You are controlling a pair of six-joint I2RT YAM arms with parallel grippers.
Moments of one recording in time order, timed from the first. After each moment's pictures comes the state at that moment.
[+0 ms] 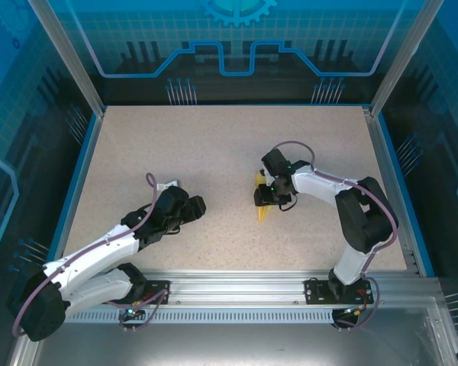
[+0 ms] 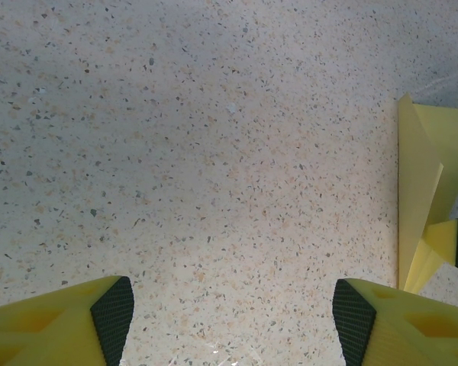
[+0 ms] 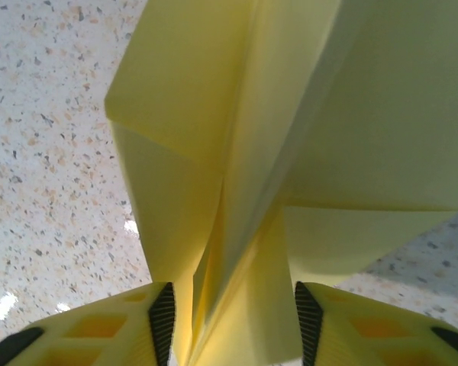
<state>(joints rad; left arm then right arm) -0.64 0.99 0.57 -0.41 -0.20 -0.93 0.50 1.75 1.08 -0.63 -0.17 0.40</state>
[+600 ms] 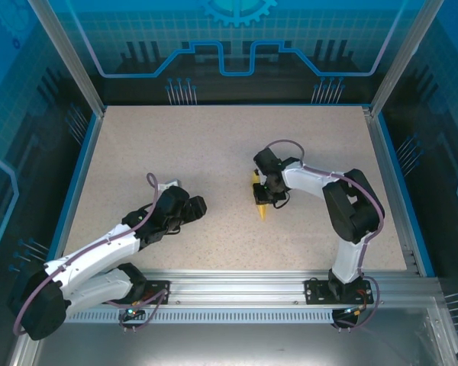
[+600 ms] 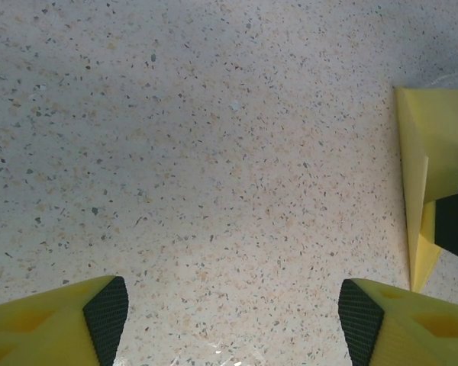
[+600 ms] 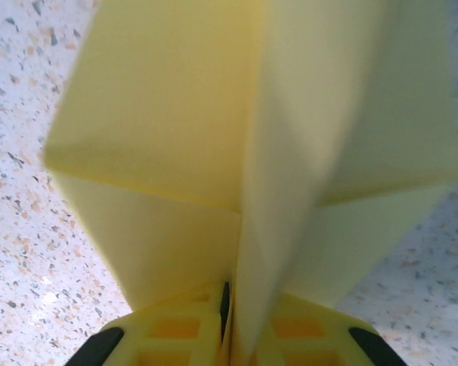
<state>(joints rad) -0.64 1.00 0.57 -0.40 -0.20 -0.93 0.53 1.86 1.19 -0.68 -0.11 0.40</state>
